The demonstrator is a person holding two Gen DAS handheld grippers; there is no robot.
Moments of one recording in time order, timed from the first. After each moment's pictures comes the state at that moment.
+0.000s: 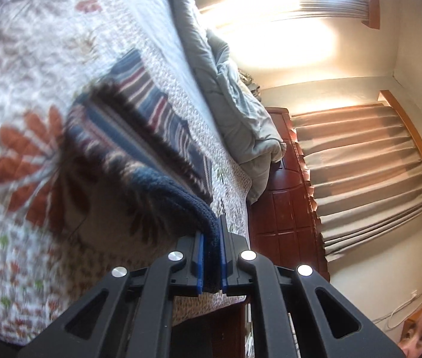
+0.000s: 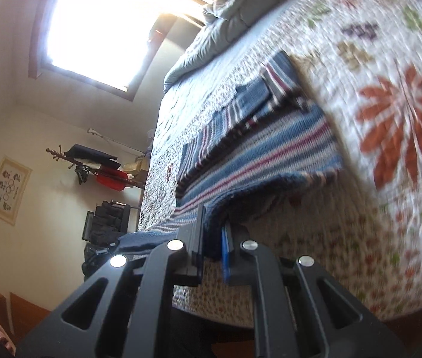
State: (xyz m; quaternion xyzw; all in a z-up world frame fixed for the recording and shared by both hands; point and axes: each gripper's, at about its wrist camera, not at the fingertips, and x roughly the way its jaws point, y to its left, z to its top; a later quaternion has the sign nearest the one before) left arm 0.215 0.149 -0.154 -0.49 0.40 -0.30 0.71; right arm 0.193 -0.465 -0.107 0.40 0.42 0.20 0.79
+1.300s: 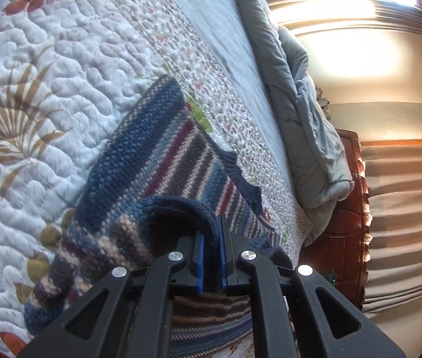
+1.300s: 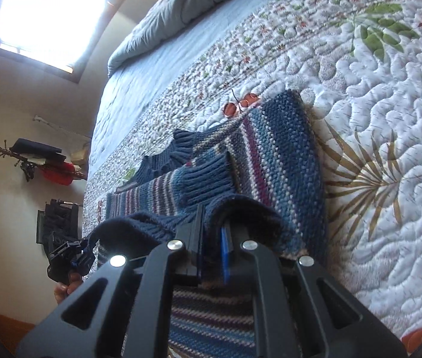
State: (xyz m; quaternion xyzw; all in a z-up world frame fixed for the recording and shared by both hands) left arm 0.505 0.115 -0.265 -0.47 0.50 -0.18 0.70; right arm 0.500 -0.467 -0.216 0.33 0.53 0.14 0.77
